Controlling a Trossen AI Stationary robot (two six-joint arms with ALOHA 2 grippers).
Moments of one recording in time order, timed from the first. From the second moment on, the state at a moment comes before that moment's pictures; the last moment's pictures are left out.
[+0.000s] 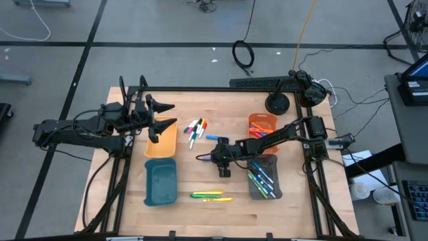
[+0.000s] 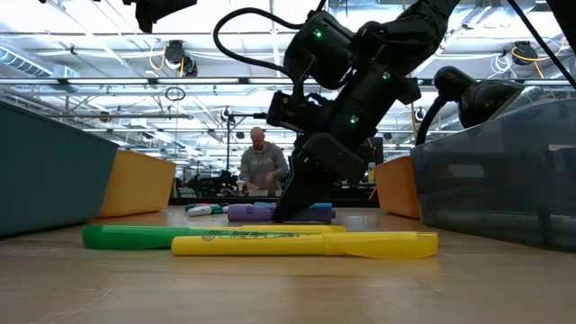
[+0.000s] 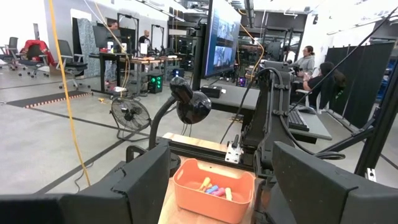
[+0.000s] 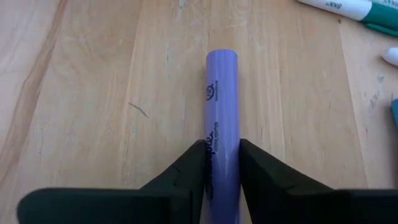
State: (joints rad) left arm 0.08 0.67 0.63 0.13 -0.14 -0.10; right arm 0.09 2.00 1.11 -0.03 0.10 -0.03
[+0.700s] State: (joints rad) left arm 0.08 0.67 0.63 0.13 -0.14 -0.10; right arm 0.09 2.00 1.11 0.02 0.05 -0.06
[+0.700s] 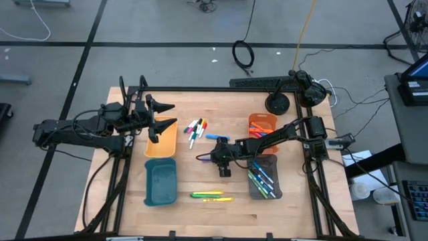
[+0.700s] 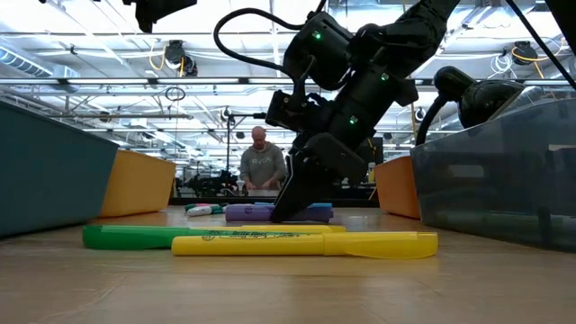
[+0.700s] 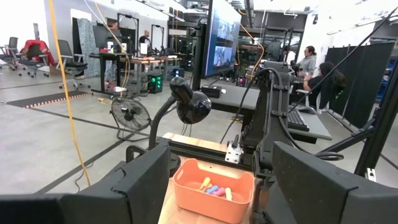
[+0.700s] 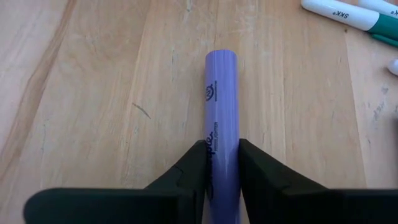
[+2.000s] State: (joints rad) left arm 0.08 0.67 0.63 0.13 -0.14 -0.10; right arm 0.09 1.97 1.11 0.00 0.05 -0.05
